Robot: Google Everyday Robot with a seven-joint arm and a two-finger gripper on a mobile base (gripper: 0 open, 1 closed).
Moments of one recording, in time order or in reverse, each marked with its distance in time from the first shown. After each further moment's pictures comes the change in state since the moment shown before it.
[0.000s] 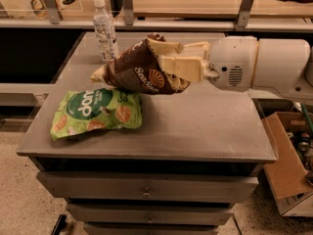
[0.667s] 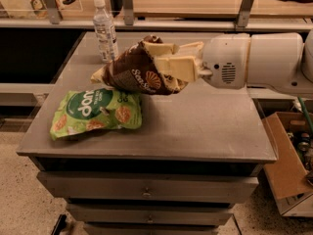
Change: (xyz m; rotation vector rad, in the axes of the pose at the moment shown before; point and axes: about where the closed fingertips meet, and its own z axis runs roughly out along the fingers) arm 0.004 0.001 0.009 0.021 0.072 0.015
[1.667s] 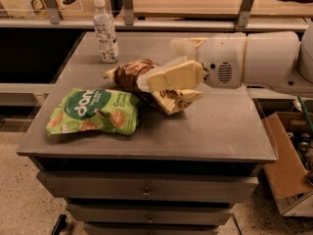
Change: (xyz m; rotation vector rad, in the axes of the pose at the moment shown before) arm -0.002 0.005 0.005 -0.008 0.006 -0.002
